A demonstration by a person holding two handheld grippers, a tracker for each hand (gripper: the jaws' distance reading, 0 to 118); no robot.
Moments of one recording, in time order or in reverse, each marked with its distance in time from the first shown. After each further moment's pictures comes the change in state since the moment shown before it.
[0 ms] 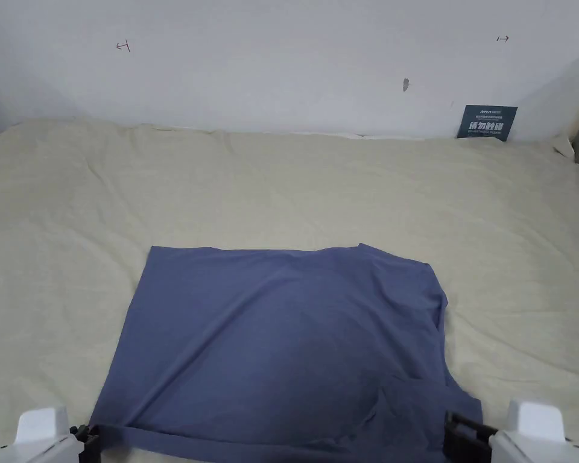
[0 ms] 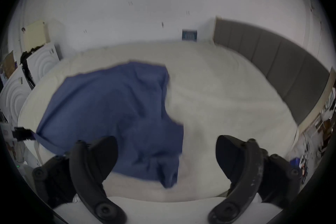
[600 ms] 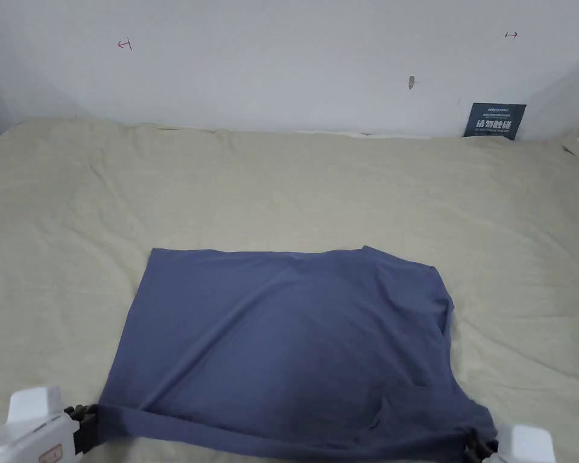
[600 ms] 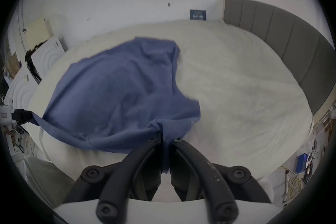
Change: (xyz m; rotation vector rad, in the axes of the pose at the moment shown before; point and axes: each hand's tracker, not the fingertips) left arm 0.006 0.039 0.005 0.029 -0.007 0.041; right arm 0.000 0.004 -0.020 -0.003 0.111 -0.001
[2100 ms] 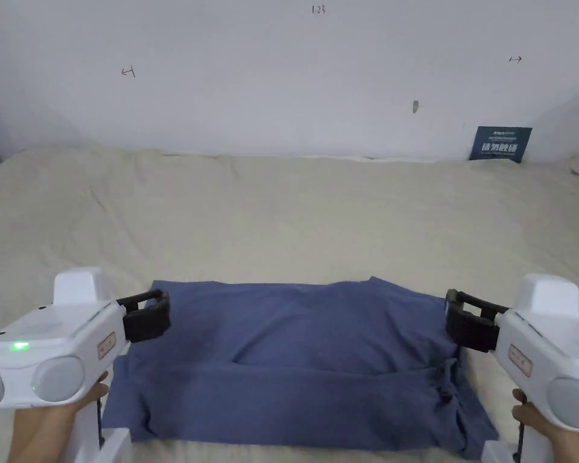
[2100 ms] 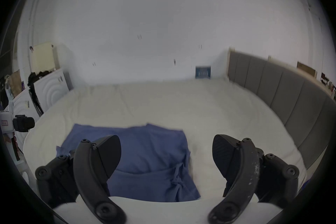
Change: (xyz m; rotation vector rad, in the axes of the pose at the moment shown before) left arm 0.089 0.142 0.023 0.405 -0.013 -0.116; right arm -0.036 0.172 0.038 0.426 -0.011 0.047
